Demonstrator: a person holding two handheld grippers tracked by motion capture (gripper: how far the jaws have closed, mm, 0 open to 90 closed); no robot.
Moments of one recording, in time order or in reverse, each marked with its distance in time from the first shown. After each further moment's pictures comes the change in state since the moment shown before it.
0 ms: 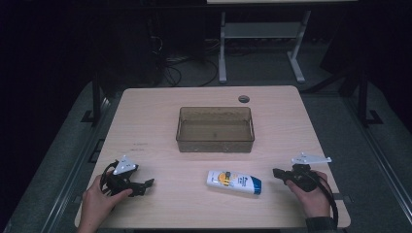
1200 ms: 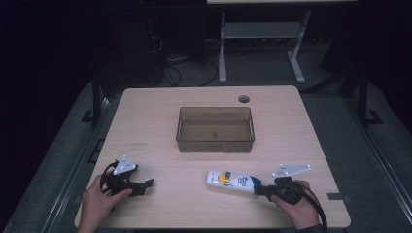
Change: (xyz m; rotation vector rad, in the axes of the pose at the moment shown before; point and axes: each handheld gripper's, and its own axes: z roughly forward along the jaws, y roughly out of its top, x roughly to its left) left arm 0.000 0.000 0.000 -0.001 0.000 -0.001; right arm 0.052 -0.005 0.009 0.103 0.209 -0.103
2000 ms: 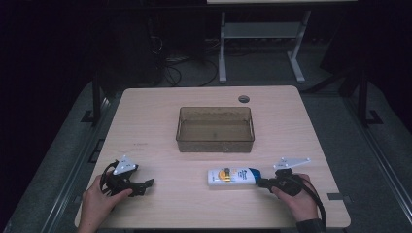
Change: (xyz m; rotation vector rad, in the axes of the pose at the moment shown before) left arm 0.000 0.000 0.000 0.000 0.001 0.001; right arm -0.022 0.008 0.006 0.009 -0.050 0.023
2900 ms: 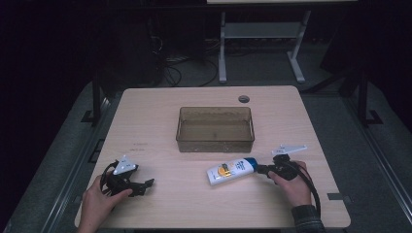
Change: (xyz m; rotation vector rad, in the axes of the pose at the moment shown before) left arm 0.000 0.000 0.000 0.000 0.000 0.000; right arm -0.027 0.025 0.016 -0.028 -0.043 0.037
